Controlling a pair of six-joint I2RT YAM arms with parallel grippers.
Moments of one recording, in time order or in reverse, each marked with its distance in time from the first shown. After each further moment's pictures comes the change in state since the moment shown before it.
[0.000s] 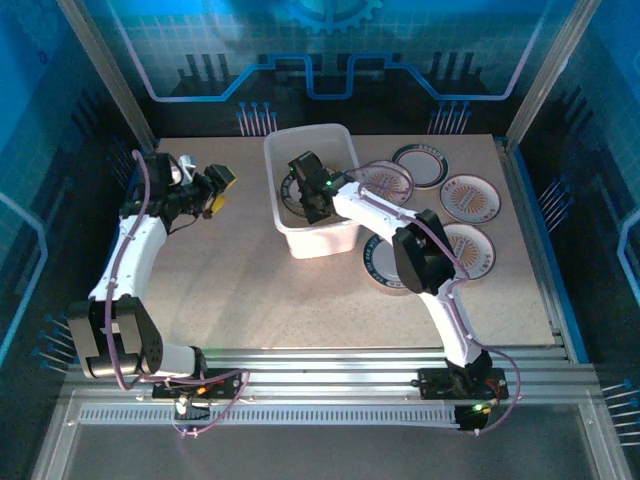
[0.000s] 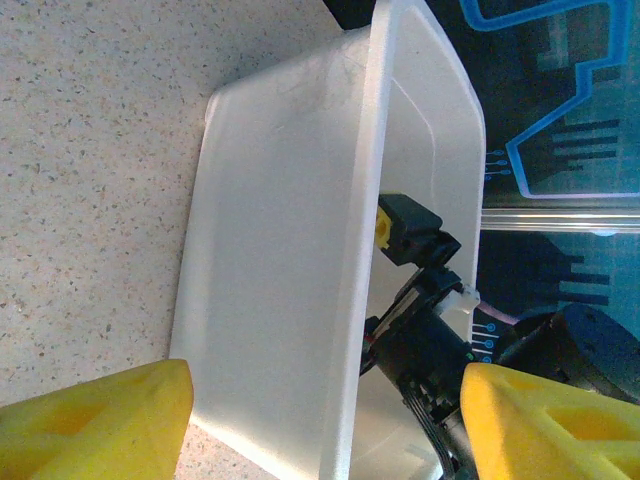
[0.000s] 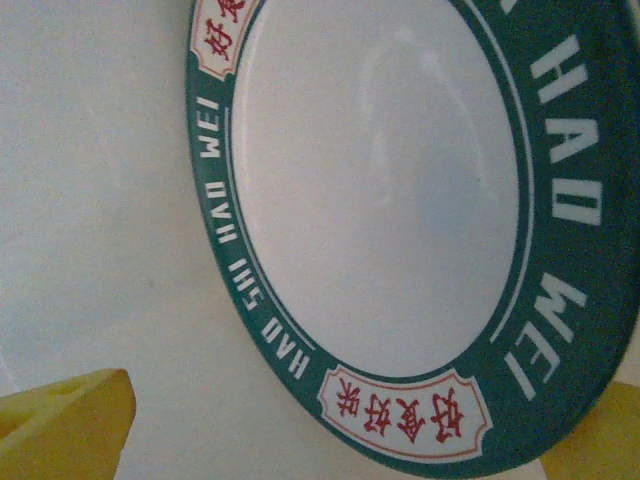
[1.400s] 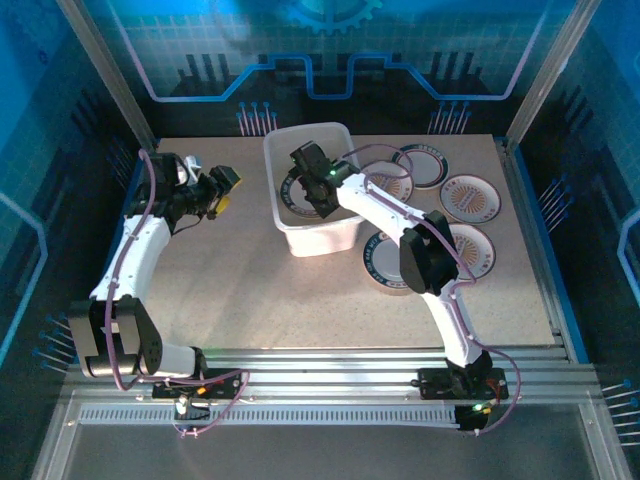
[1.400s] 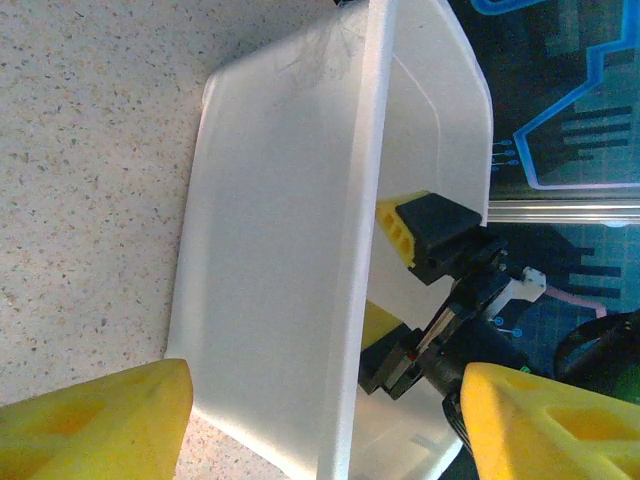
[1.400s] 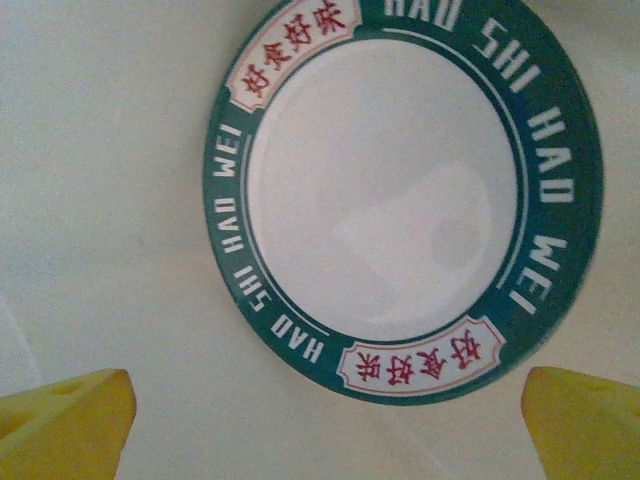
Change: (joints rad) left arm -0.037 0.000 -0.002 0.000 -0.027 -0.003; right arm -0.010 -0.028 0.084 -0.153 0.008 -0.277
